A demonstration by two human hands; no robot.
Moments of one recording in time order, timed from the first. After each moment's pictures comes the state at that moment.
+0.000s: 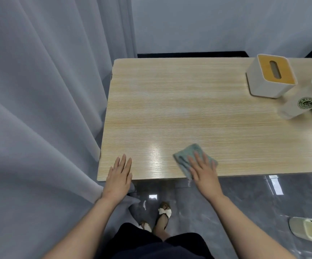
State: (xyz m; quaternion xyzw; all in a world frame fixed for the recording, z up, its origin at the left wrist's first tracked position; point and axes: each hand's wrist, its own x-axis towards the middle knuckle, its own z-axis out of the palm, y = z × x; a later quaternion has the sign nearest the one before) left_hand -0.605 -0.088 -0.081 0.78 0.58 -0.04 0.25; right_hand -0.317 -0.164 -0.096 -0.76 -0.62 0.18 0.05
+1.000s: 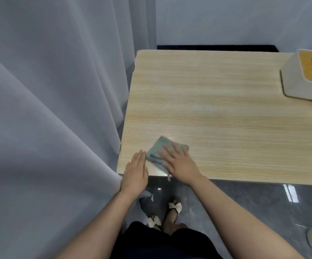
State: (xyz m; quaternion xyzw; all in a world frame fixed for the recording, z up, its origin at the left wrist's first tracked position) left_hand -0.609 -0.085 -0.077 0.74 0.61 0.03 0.29; right_hand -0.420 -0.083 -0.092 -0.59 -0.78 0.20 0.00
